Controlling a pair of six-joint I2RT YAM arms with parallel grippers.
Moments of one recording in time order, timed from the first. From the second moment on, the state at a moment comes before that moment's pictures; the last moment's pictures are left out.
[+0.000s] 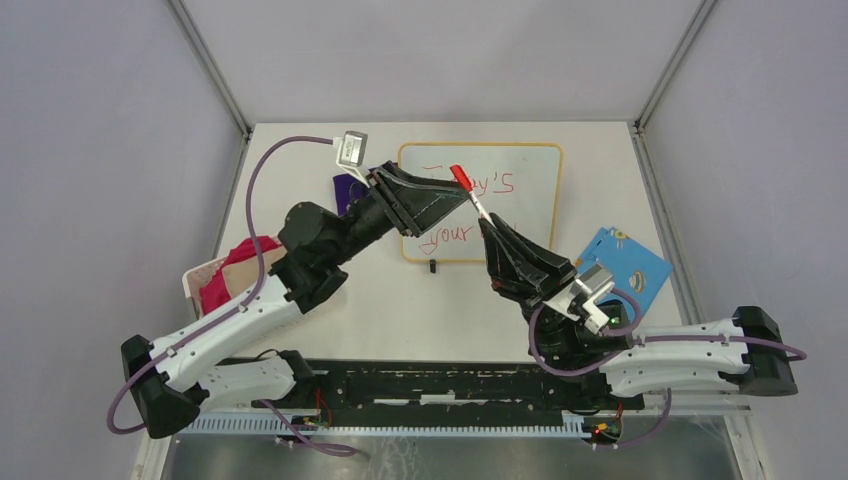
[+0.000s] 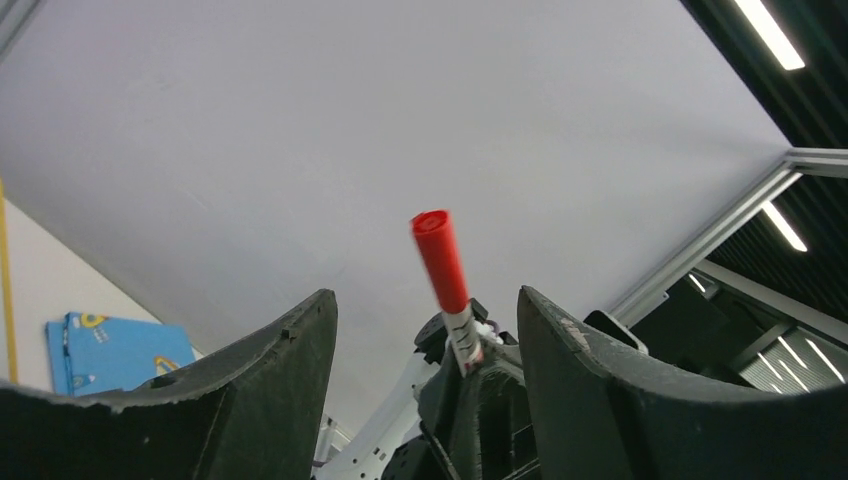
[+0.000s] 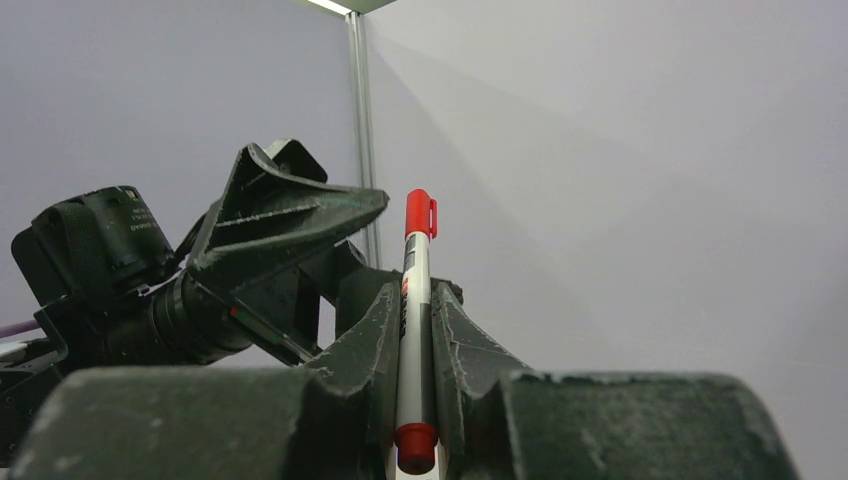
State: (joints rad) left arm -0.89 1.06 1.00 0.51 0.19 -0.97; right arm 1.48 0.96 0.63 1.38 0.58 -0.63
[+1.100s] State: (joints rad) left arm -0.88 1.07 1.01 0.58 0.25 -0.97; right arm 1.48 0.99 0.63 1.37 0.57 -0.61
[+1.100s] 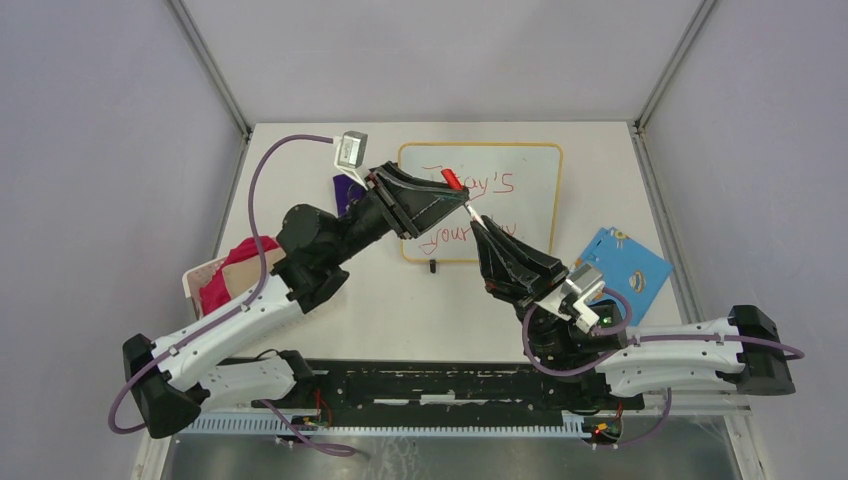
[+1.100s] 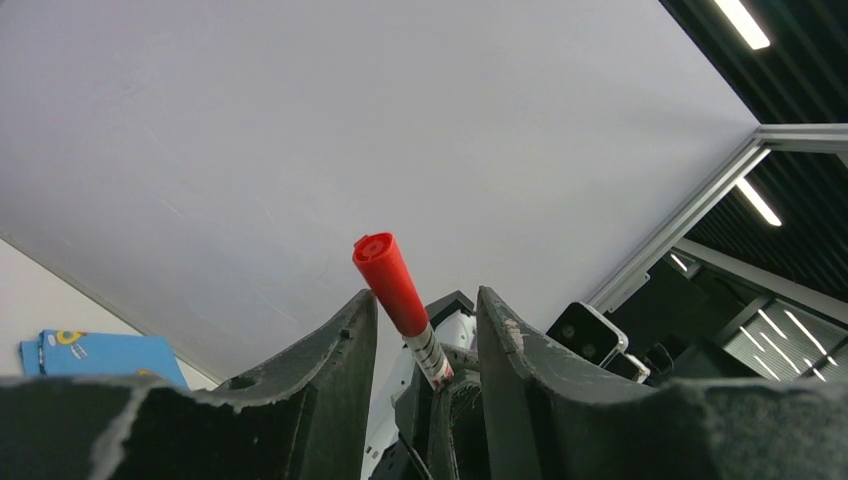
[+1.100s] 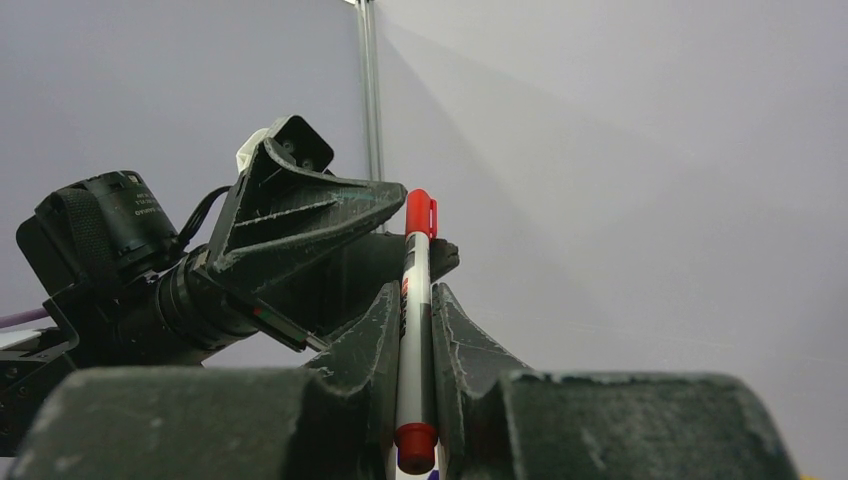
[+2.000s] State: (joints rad) left arm -0.88 1.05 0.96 0.57 0.26 -1.02; right arm 1.48 0.90 0.61 1.20 0.56 -0.58
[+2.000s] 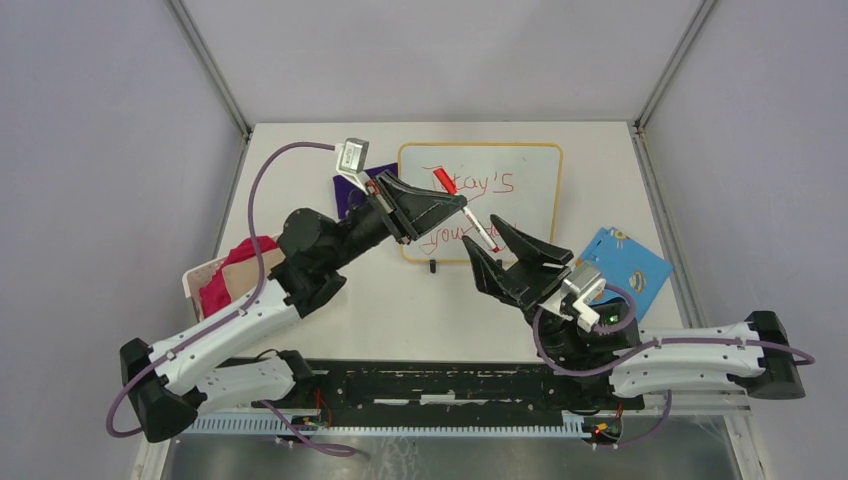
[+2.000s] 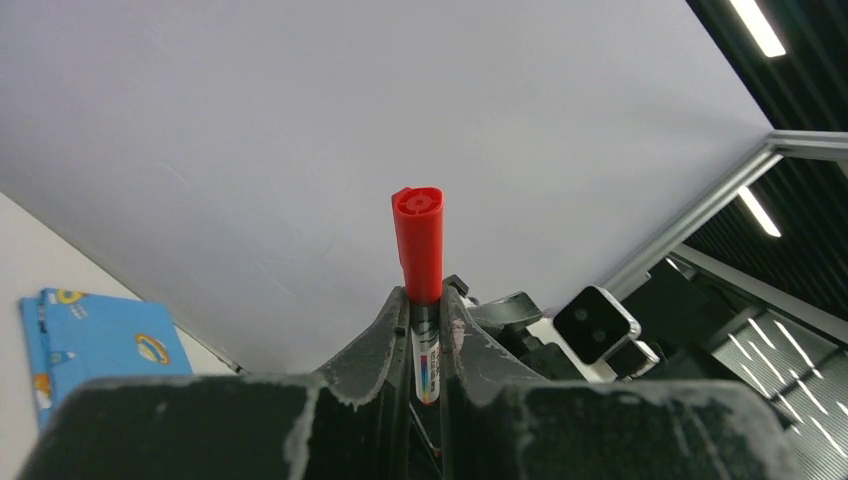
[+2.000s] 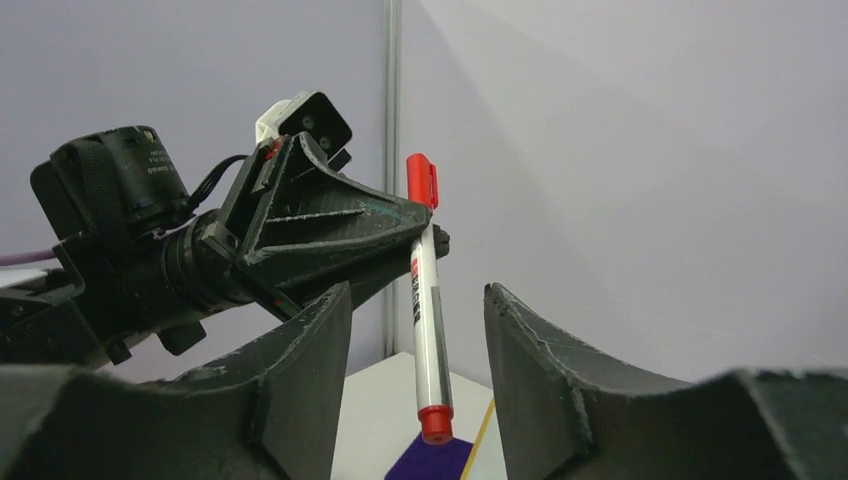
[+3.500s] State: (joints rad) left arm -0.79 1.26 0.78 -0.58 -0.20 -0.65; right arm 1.48 0.68 0.47 0.10 0.85 -0.23
